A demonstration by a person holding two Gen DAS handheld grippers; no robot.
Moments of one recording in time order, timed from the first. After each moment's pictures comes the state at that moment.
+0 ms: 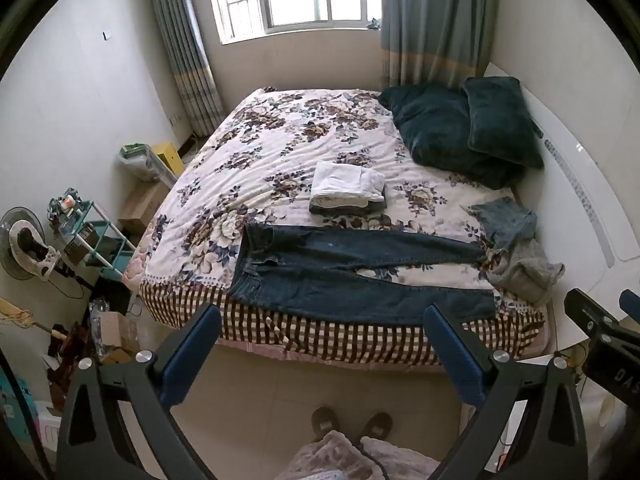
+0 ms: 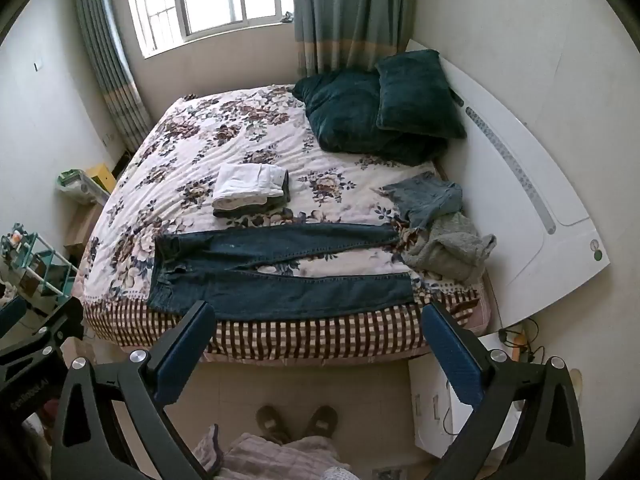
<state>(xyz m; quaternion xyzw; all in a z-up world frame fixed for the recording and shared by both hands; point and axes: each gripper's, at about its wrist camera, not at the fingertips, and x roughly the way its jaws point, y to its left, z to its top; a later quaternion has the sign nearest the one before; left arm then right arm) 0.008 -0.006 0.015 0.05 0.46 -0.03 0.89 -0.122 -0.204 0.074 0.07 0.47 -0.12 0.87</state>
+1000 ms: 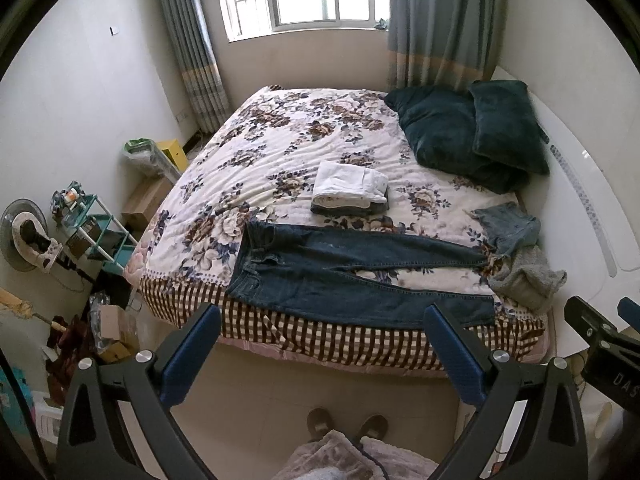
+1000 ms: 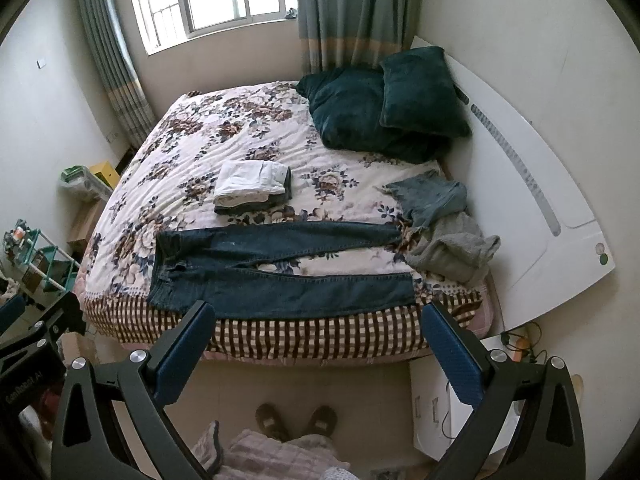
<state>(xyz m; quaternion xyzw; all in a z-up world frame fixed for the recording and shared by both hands) 0.003 -0.006 0.012 0.05 0.46 -0.02 0.89 -0.115 -0.211 0.070 0.07 0.48 -0.12 0.87</state>
